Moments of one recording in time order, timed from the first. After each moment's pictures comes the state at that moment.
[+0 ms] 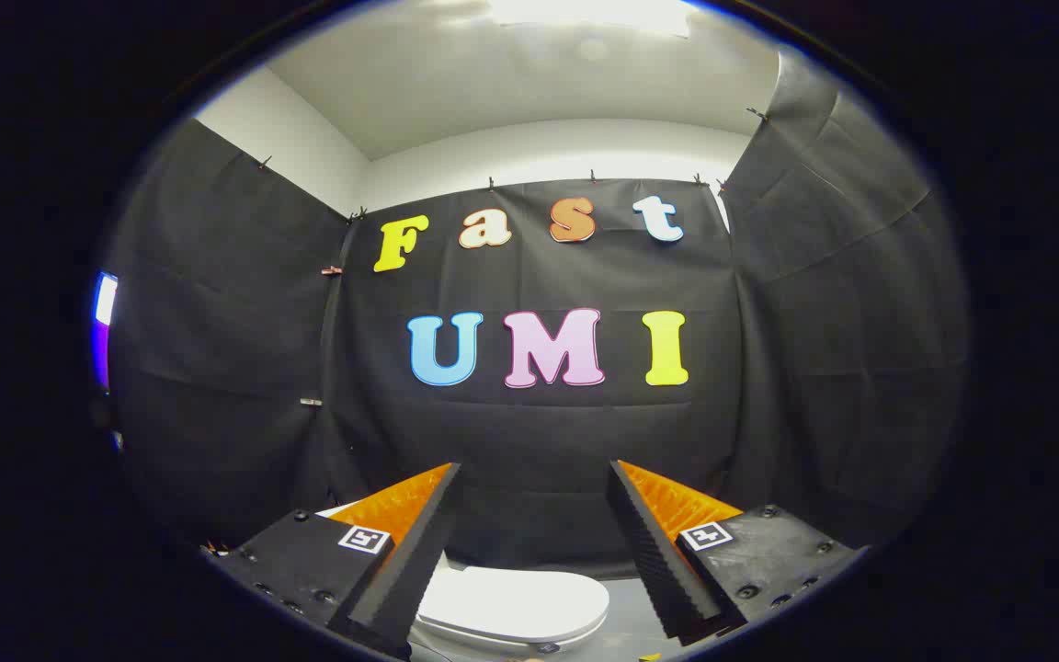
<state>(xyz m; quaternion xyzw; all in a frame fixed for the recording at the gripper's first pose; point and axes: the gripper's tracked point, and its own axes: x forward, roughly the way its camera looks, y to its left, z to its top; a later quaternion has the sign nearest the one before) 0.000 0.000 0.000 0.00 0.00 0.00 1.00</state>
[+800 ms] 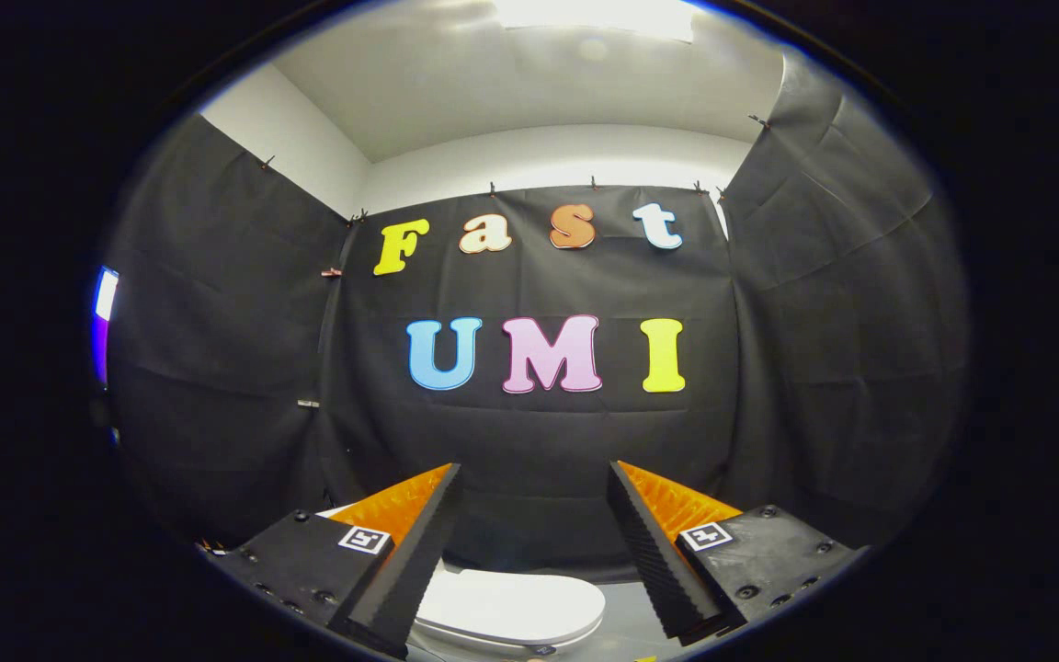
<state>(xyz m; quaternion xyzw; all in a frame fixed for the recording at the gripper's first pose) -0.005 -0.001 0.005 -0.01 -0.01 0.00 1.00</state>
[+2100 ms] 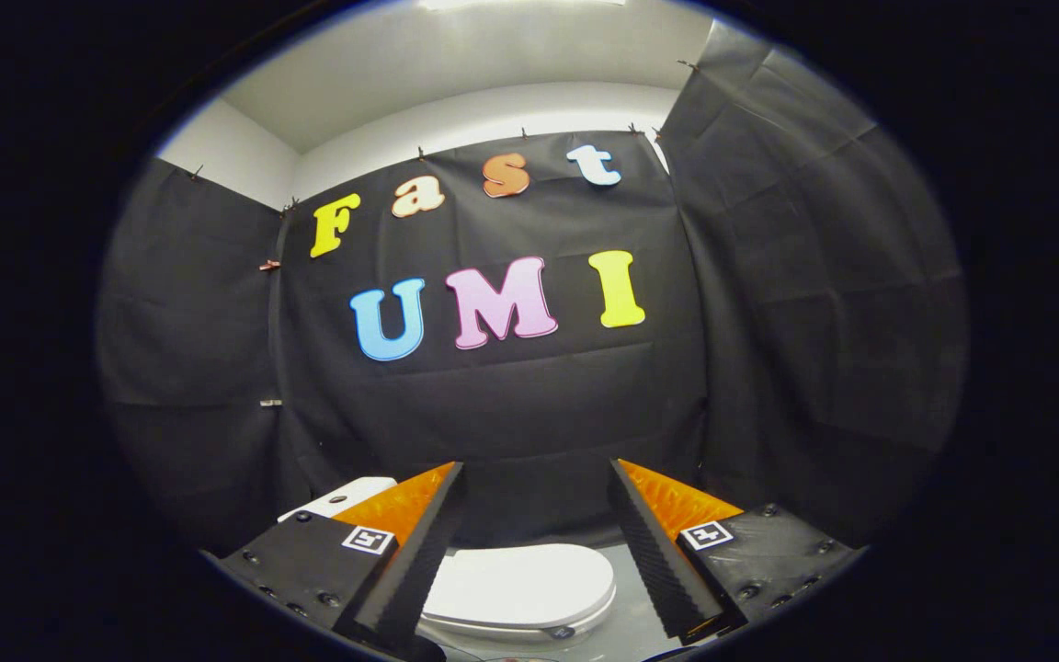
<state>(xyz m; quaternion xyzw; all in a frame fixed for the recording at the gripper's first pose) 0.028 -0.060 -0.099 0.08 0.07 -0.08 0.99</state>
